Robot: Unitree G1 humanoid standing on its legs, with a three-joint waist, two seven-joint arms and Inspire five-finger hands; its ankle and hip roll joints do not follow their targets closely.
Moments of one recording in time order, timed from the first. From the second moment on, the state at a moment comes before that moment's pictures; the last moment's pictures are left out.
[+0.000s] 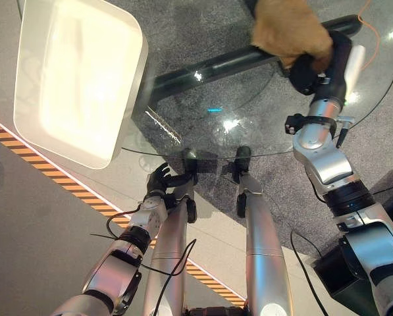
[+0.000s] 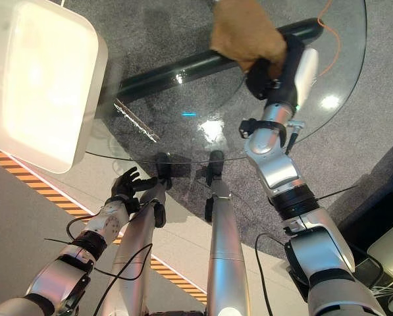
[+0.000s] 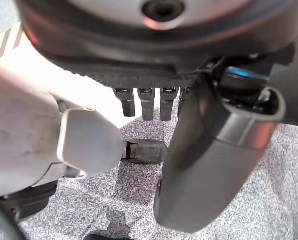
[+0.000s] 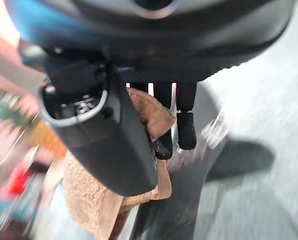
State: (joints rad) left arm -0.63 0.22 -0.34 0.88 -0.69 0.05 0.34; right arm -0.91 -0.56 0.42 0.27 0.15 0.20 -0.65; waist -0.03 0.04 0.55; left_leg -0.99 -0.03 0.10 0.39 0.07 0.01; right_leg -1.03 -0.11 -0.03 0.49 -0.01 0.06
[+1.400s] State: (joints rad) left arm -0.63 0.31 -0.38 0.85 -0.69 0.07 0.30; right arm -1.14 -0.66 0.82 0.19 0.00 0.38 0.33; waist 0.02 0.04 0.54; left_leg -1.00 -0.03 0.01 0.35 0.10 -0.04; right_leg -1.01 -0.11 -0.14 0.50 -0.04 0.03
